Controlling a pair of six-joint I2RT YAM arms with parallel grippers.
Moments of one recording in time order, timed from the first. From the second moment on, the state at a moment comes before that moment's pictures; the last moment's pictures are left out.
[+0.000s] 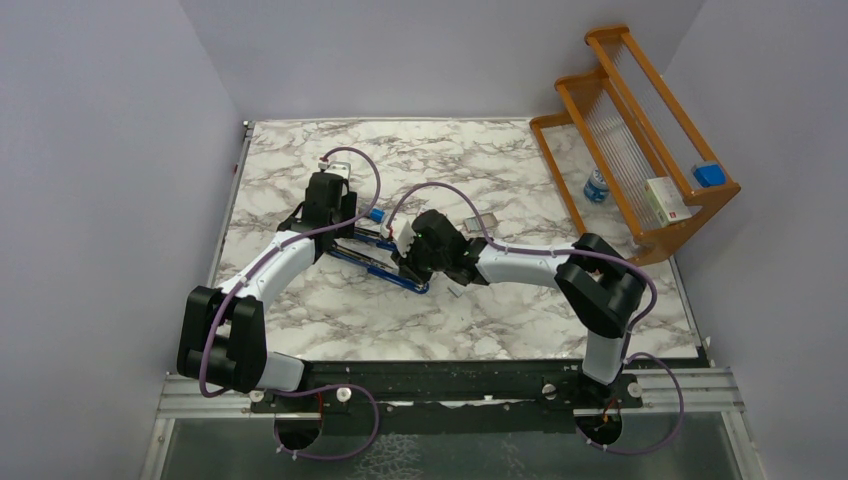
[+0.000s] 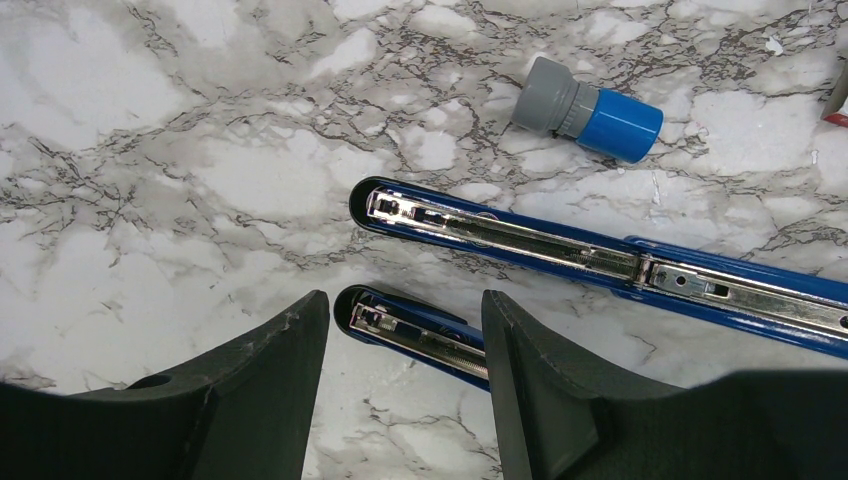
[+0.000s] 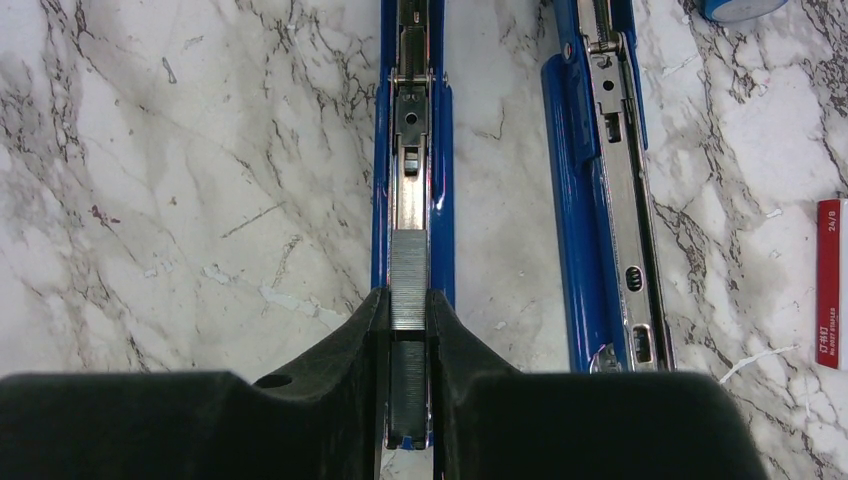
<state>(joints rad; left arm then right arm) -0.26 1.39 0.87 -0.23 -0.24 -0.06 0.93 1.86 1.12 0.06 -0.20 -0.17</state>
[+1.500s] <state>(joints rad) -0.26 1.39 0.87 -0.23 -0.25 -0.05 0.90 1.93 1.18 0.13 -0.23 -0.05</state>
